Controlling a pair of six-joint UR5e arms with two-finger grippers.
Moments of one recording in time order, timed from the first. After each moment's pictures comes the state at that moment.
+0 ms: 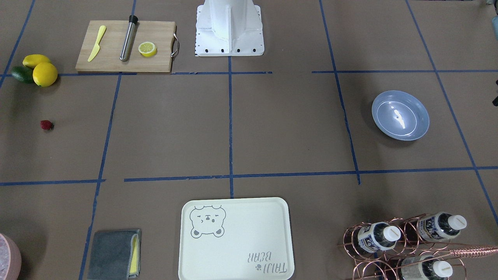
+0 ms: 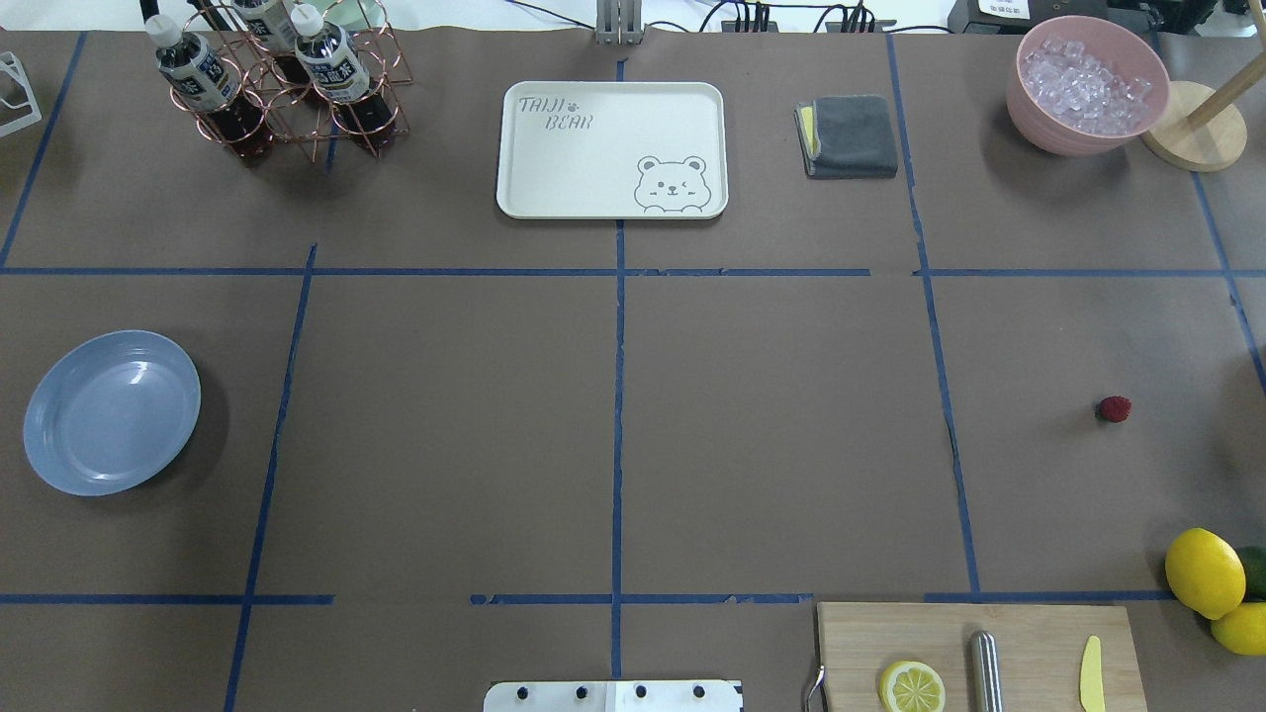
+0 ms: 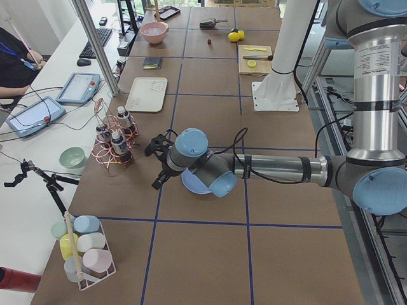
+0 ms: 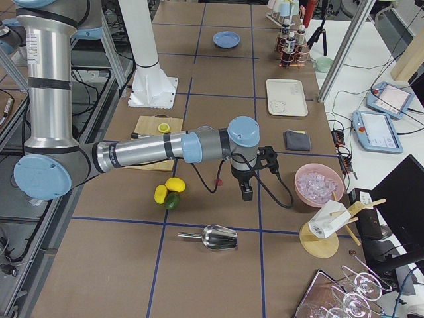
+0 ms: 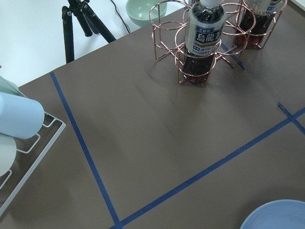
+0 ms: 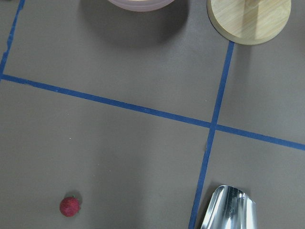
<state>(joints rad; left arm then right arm) -1.43 -1.44 -1.67 -2.38 -2.37 -0.17 1.52 -1.61 1.82 -1.59 2.36 -0.05</state>
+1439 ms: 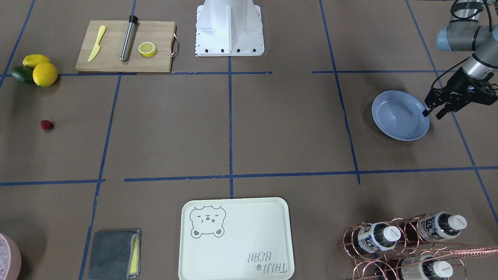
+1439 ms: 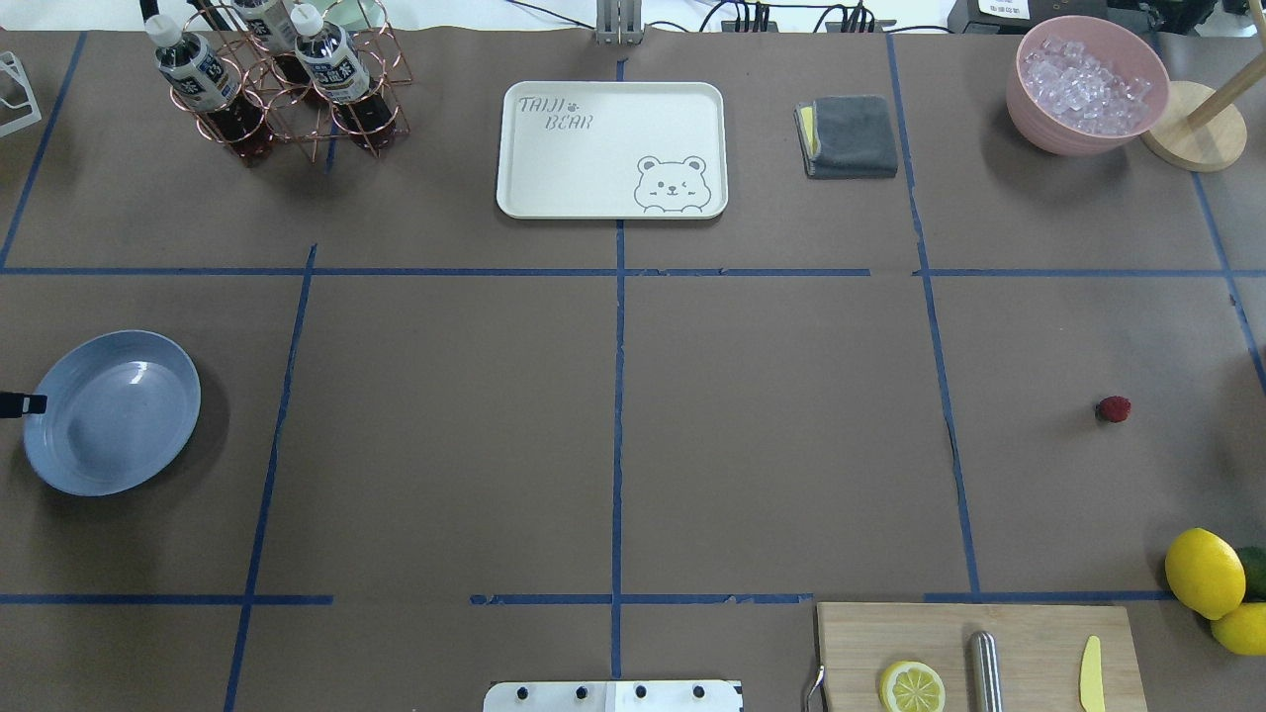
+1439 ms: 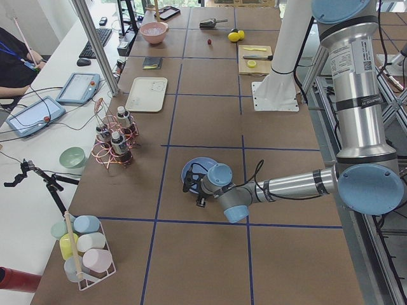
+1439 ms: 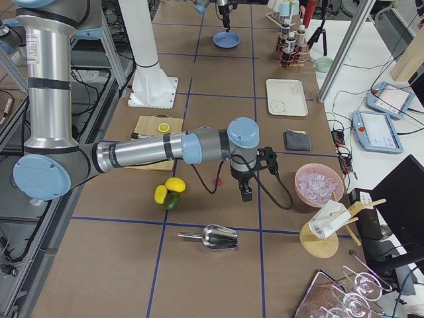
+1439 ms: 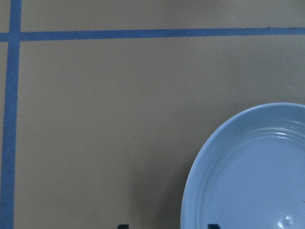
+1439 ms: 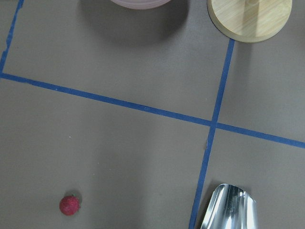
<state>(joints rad) -0.97 -1.35 -1.42 -2.85 -2.11 -0.86 1.52 -1.61 1.82 -1.59 2.36 -0.05</state>
